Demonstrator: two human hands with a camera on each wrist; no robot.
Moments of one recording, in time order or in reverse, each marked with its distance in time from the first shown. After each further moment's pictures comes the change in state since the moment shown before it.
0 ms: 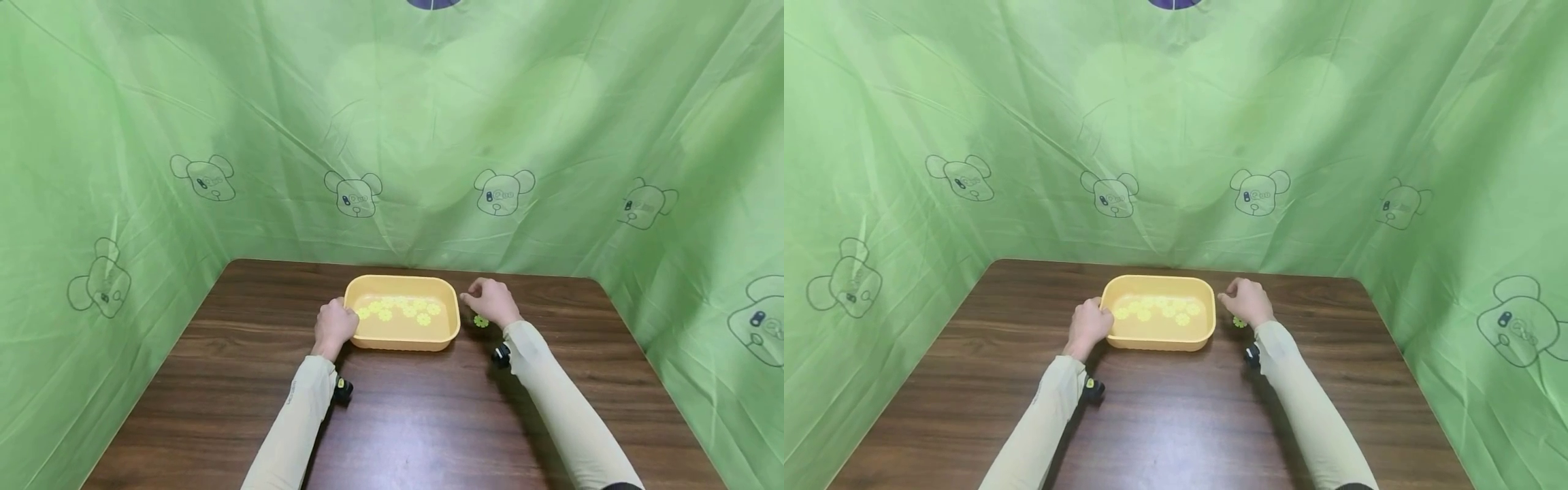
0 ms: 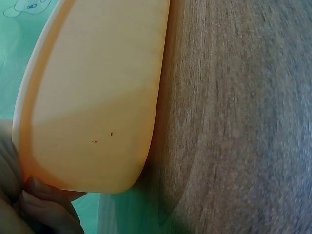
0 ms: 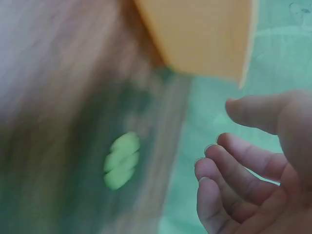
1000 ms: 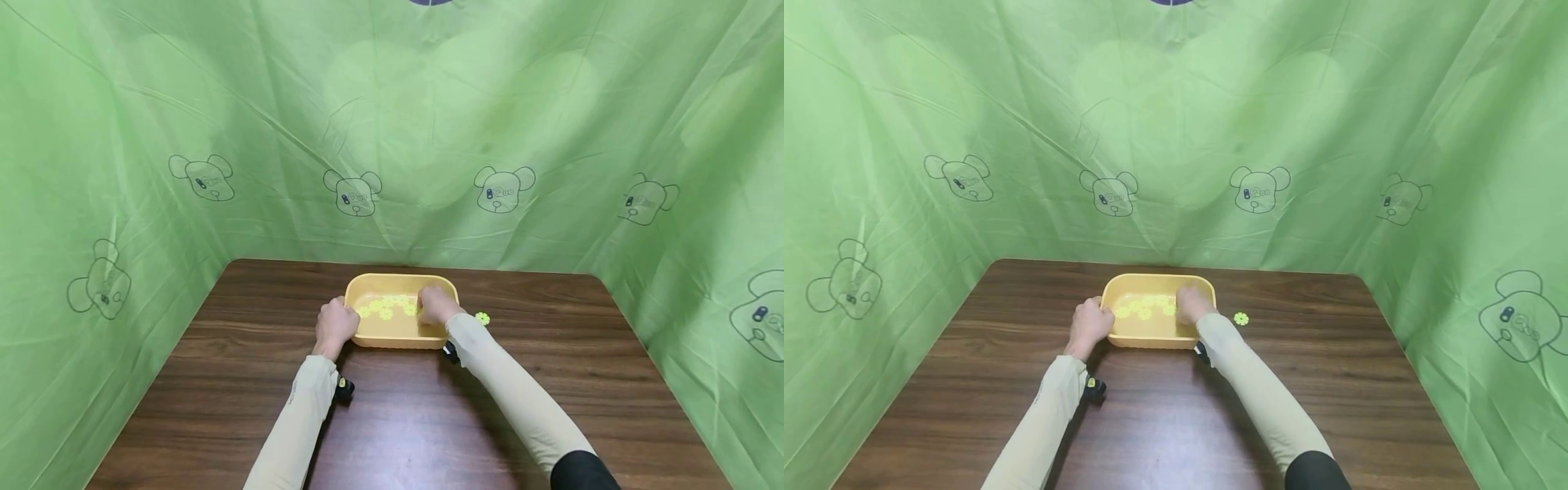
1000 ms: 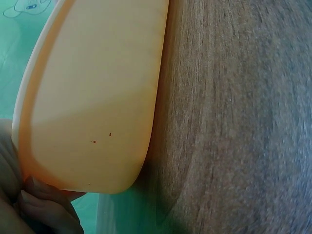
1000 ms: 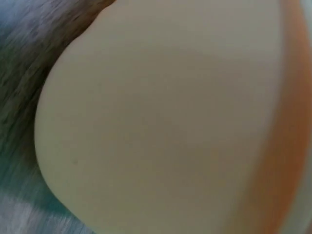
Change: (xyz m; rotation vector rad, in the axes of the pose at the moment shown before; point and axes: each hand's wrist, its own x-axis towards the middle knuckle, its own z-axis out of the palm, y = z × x) left_hand -0.001 0.001 0.002 0.006 0.010 0.008; right_hand 0.017 -0.090 0.061 -0.229 -0.301 -0.190
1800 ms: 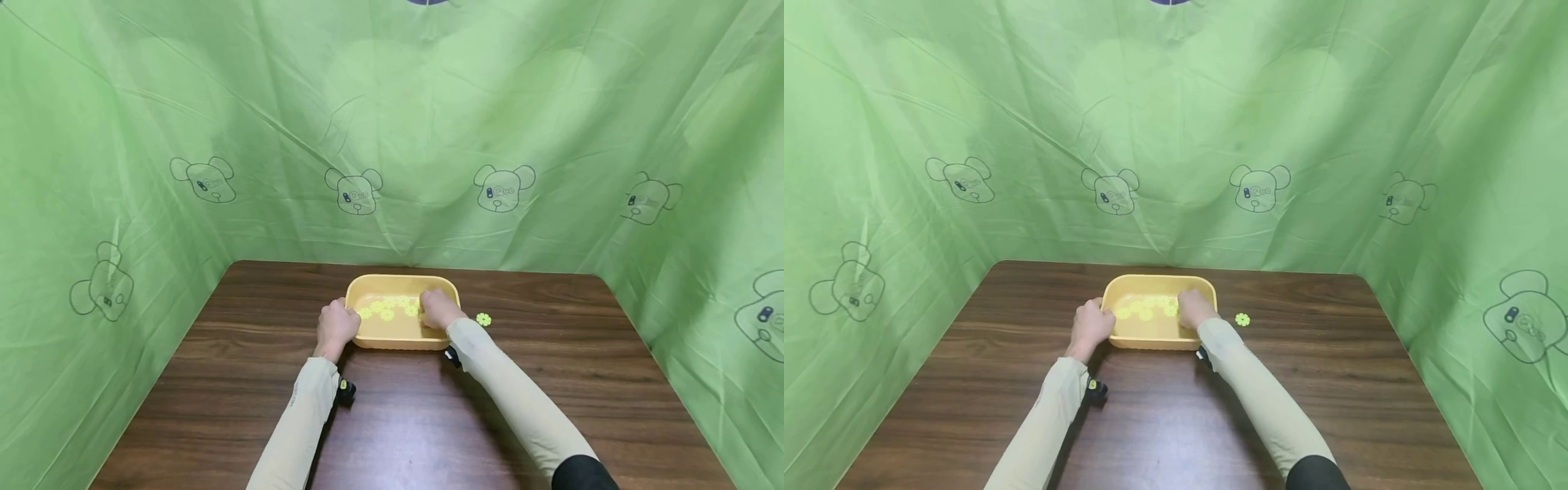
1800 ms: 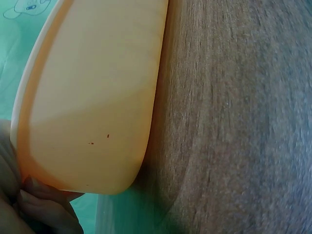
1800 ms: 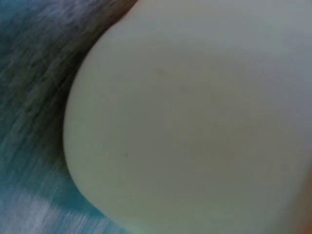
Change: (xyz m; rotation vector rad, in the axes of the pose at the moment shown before) left_hand -0.011 0.002 0.004 -0.002 0.025 -0.022; right_hand -0.007 0.005 0.011 -0.071 0.039 -0.023
